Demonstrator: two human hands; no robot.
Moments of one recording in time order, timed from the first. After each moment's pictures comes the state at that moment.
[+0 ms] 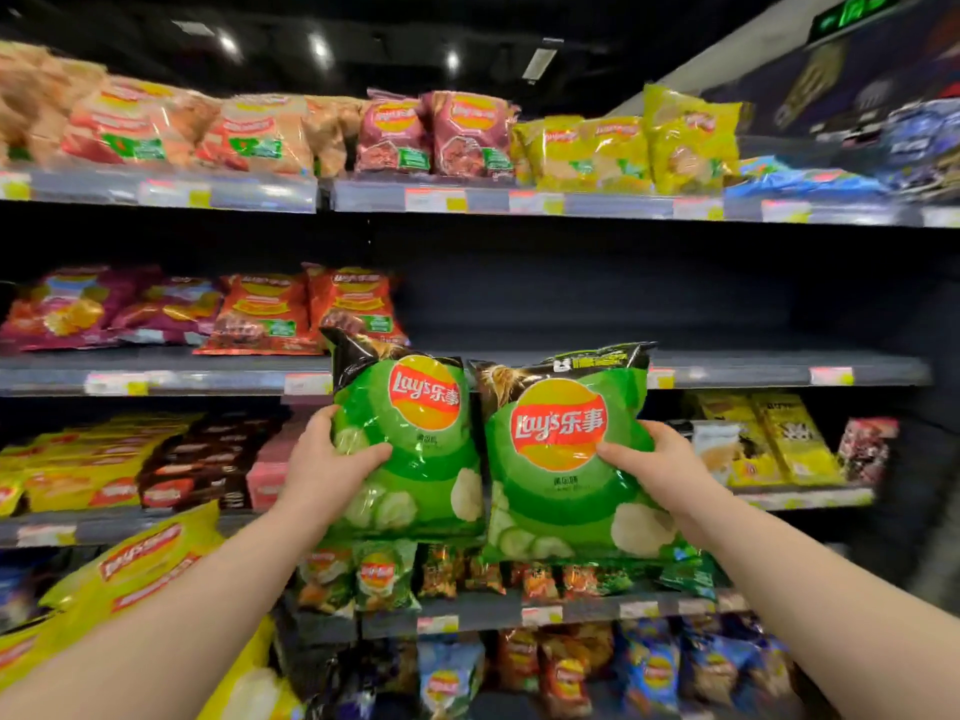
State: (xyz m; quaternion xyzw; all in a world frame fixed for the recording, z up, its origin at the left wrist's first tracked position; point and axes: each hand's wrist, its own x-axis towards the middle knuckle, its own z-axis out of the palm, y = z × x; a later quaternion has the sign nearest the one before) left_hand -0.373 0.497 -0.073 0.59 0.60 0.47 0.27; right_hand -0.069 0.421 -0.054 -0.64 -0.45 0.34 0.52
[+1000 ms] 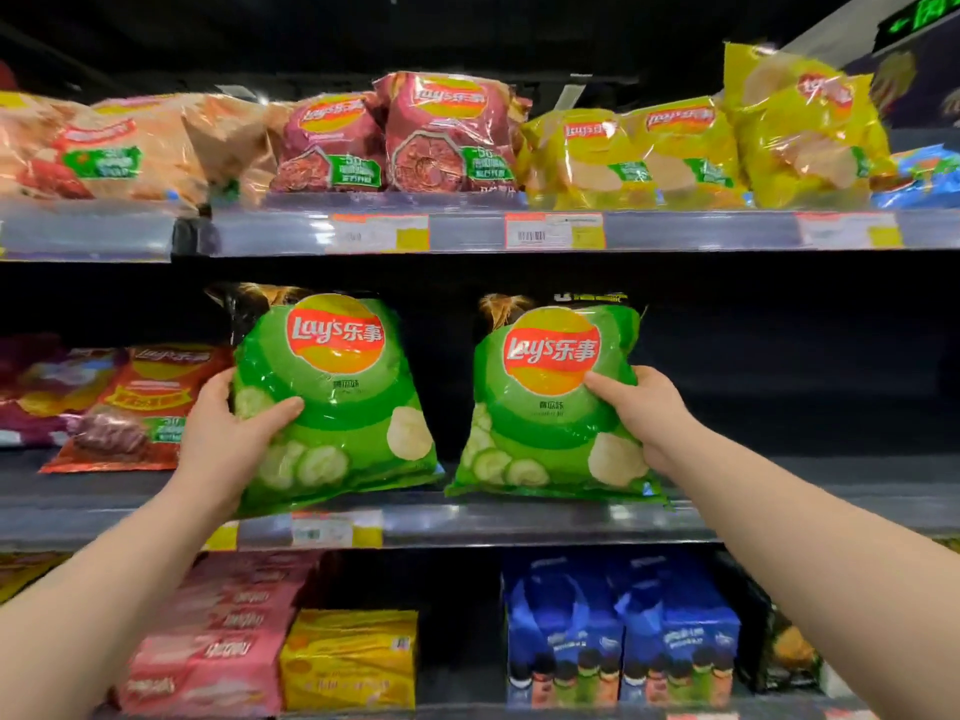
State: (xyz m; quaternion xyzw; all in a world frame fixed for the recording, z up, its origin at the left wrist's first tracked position) left_hand -0.326 0.763 0.001 0.52 0.54 0.62 0.20; right_hand 0.021 0.765 0.015 -0.56 -0.47 0.32 0.59
